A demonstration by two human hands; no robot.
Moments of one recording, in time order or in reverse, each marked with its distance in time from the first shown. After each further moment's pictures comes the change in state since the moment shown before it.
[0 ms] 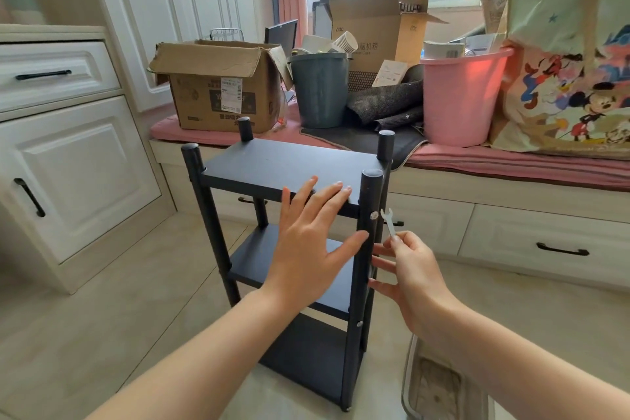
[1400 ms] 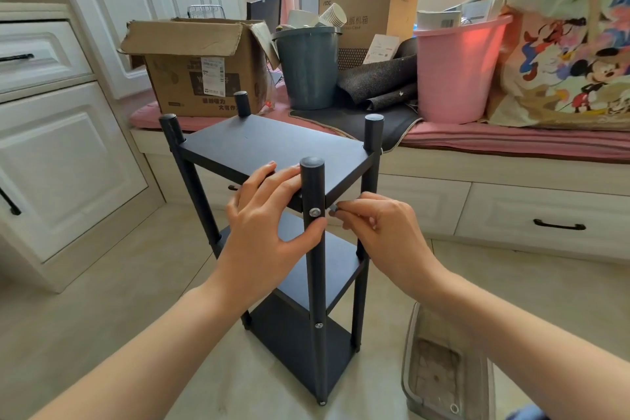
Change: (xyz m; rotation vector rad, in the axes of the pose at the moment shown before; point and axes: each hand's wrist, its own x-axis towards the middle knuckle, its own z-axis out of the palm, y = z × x) left_hand -0.002 -0.020 -0.028 0.014 -0.022 -0.095; right_hand 0.028 -0.005 0.008 -0.652 -0.128 -0.894
